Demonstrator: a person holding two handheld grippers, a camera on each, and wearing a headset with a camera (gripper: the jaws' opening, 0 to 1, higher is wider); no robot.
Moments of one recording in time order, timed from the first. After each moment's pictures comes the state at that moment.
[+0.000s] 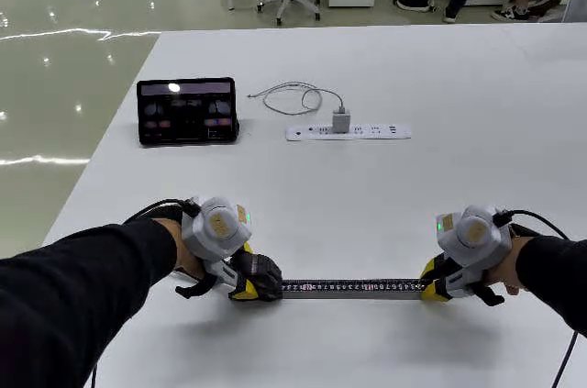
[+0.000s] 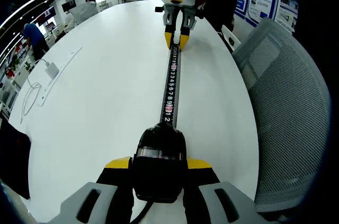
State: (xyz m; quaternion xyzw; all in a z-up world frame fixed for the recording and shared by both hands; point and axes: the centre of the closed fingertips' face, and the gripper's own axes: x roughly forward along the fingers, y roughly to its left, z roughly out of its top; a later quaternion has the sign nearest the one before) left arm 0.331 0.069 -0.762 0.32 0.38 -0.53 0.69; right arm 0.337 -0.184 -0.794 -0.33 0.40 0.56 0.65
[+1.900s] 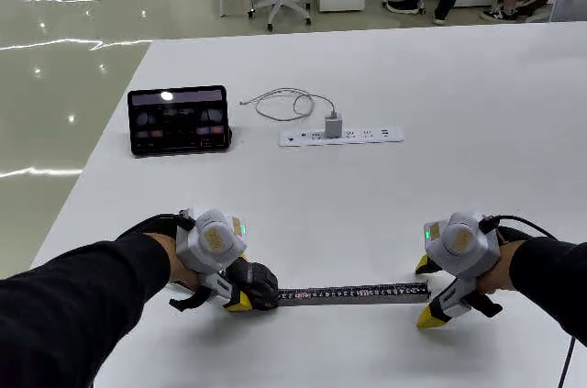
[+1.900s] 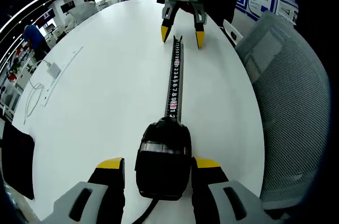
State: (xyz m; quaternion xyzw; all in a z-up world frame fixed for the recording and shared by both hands) left arm 0.336 0.074 -0.767 0.34 0.38 -0.52 0.69; right arm 0.326 -0.181 -0.793 -0.33 0.41 0.55 0.65
